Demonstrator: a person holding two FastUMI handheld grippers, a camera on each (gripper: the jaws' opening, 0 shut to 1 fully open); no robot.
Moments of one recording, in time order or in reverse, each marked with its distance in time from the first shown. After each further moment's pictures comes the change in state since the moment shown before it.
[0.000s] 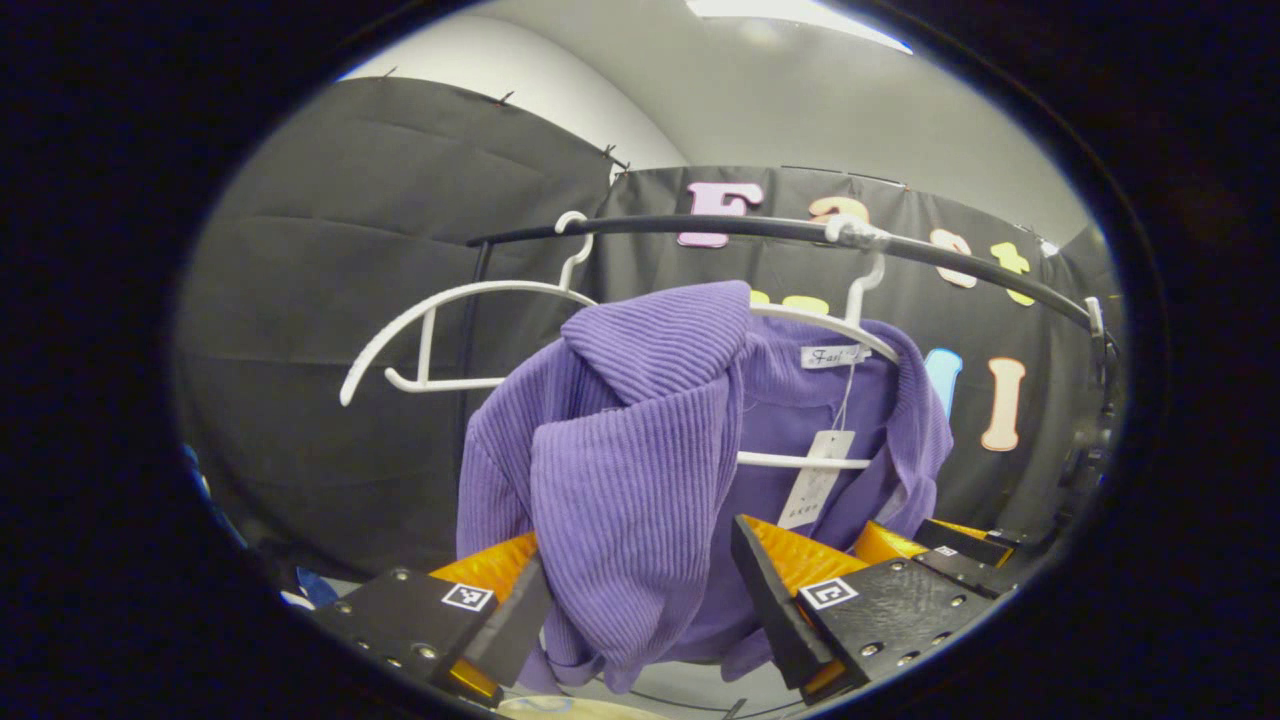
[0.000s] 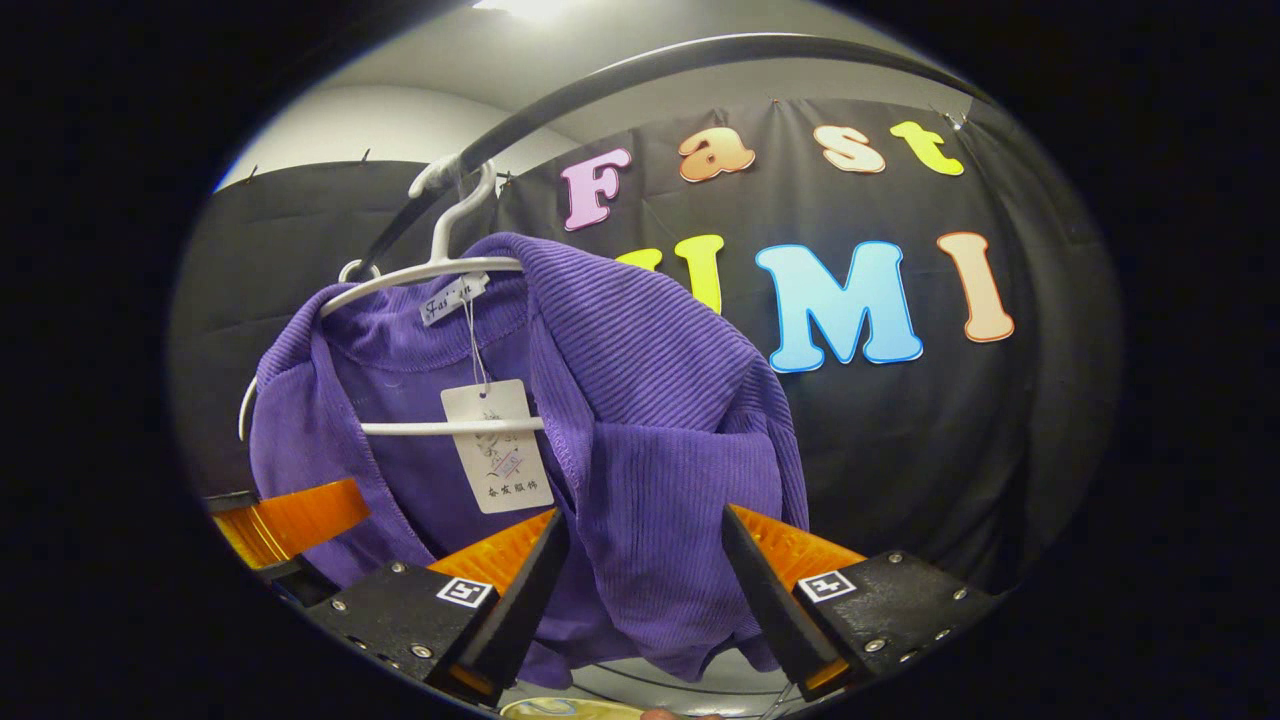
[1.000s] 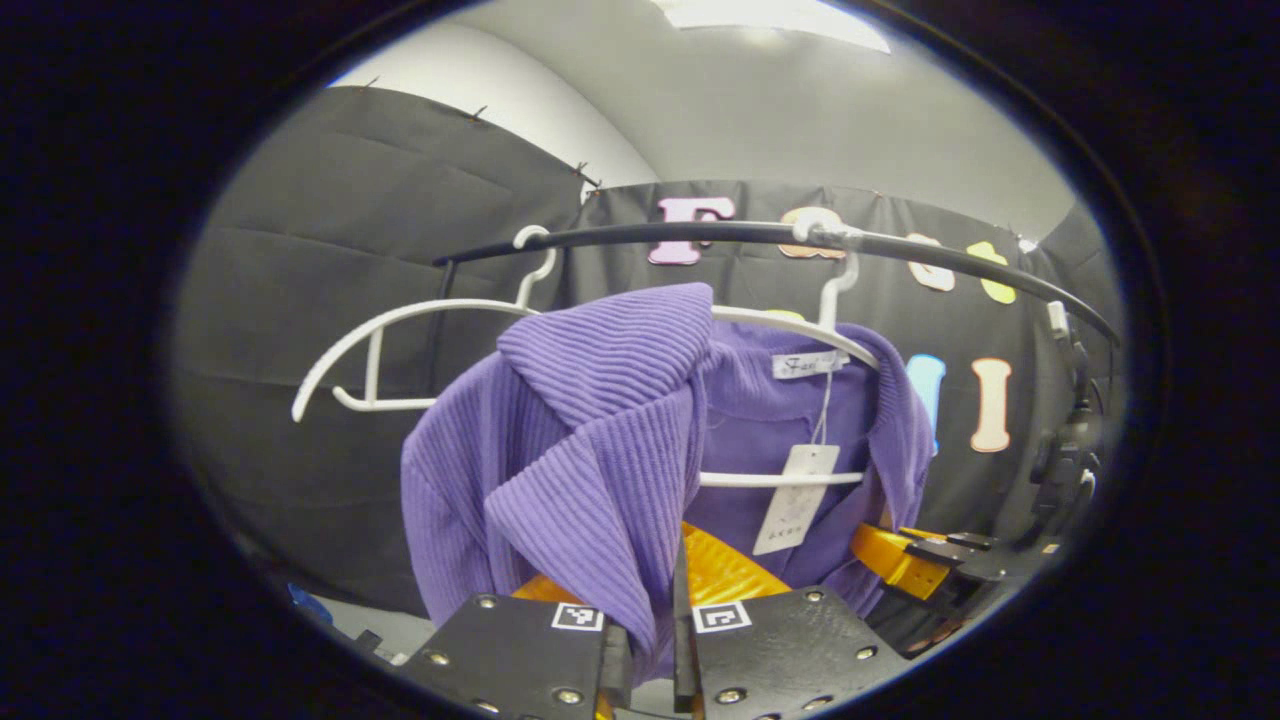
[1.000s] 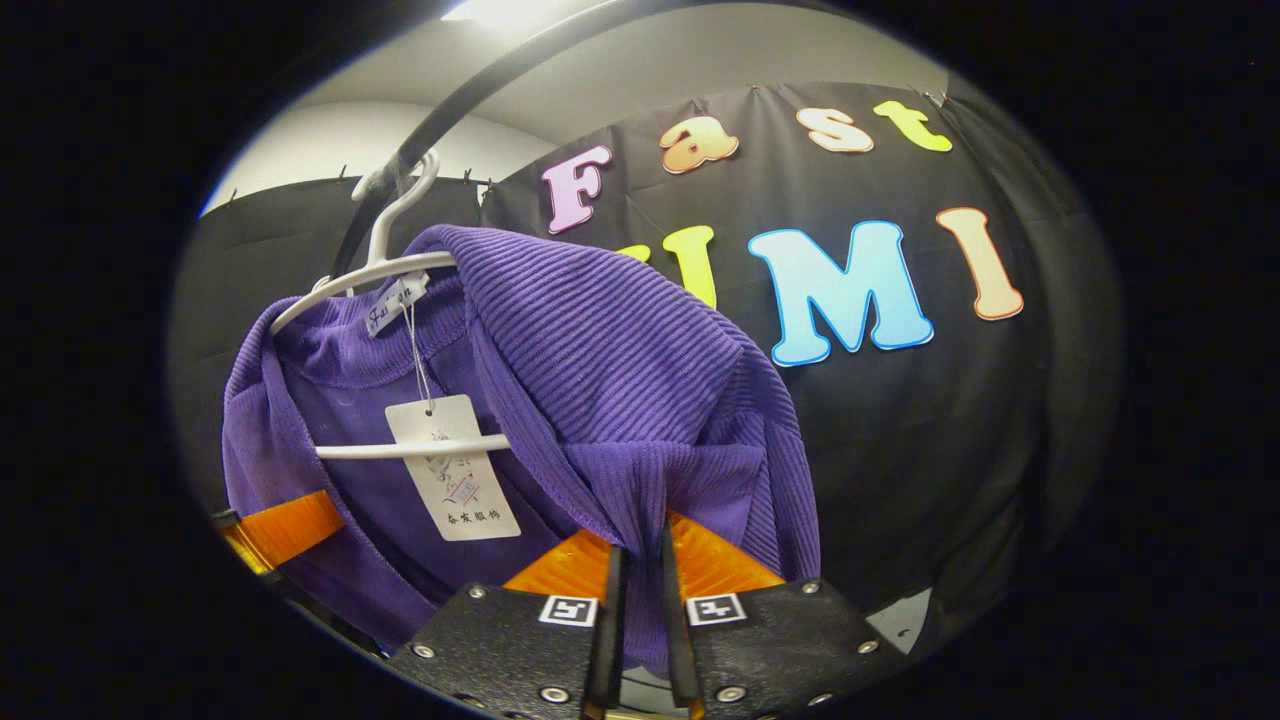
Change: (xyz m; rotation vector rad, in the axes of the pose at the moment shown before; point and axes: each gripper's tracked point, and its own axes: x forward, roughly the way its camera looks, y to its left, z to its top) left arm 0.014 -0.033 0.004 0.075 -0.063 -0.111; right arm 0.037 -0.016 0.005 0.077 -0.013 0.015
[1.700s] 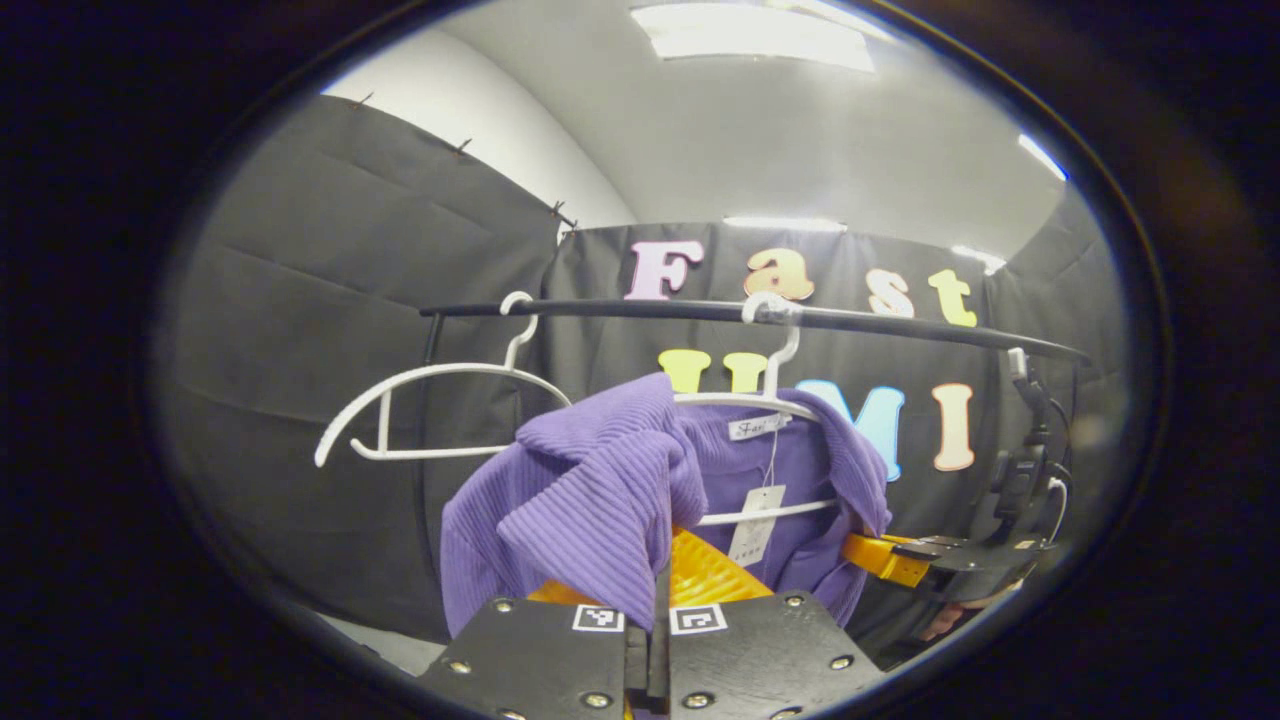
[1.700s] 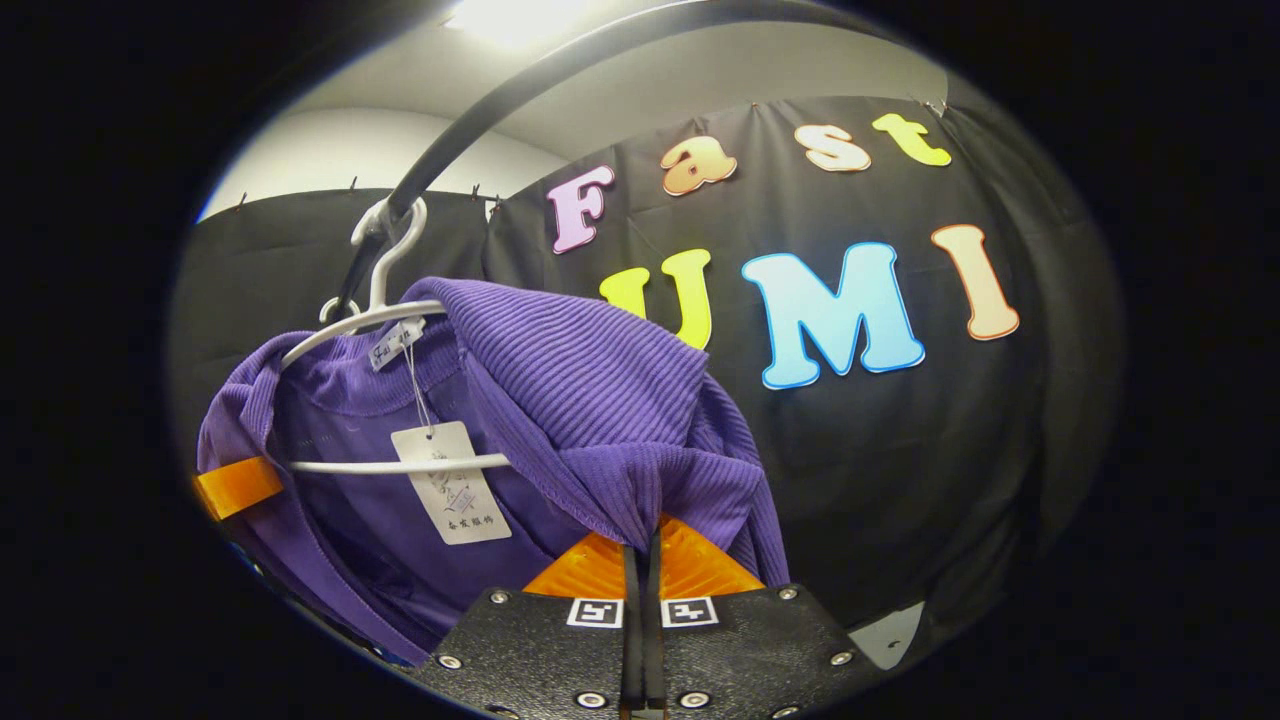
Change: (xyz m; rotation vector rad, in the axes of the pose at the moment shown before) left arm -0.043 0.003 0.052 -0.008 -0.150 -0.050; right arm -0.024 -0.025 0.024 -0.028 -0.065 0.005
